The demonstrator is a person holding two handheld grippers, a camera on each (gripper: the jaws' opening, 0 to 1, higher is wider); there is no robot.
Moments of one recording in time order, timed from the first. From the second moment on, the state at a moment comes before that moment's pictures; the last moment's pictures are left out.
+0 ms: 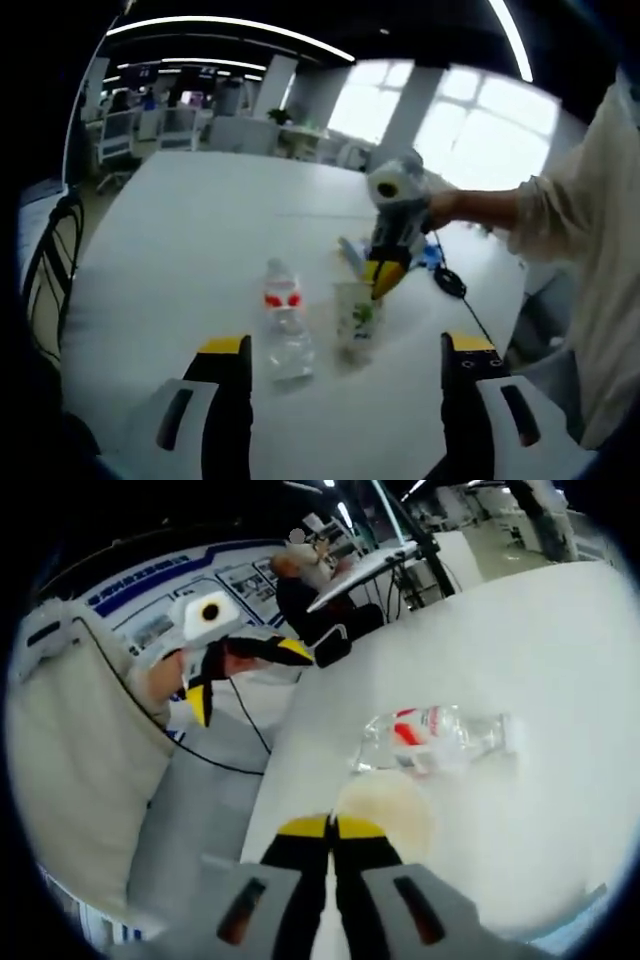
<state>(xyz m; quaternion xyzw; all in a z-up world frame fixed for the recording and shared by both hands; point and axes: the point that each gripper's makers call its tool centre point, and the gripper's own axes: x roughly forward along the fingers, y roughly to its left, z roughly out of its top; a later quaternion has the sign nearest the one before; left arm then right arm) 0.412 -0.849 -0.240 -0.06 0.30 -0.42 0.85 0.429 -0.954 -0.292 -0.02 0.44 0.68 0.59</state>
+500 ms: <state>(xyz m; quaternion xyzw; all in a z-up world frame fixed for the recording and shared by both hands) 0.407 -0.861 -0.241 -0.04 0.30 -0.45 0.84 0.439 -0.980 -0.250 -0.13 0.35 0.59 0.72</state>
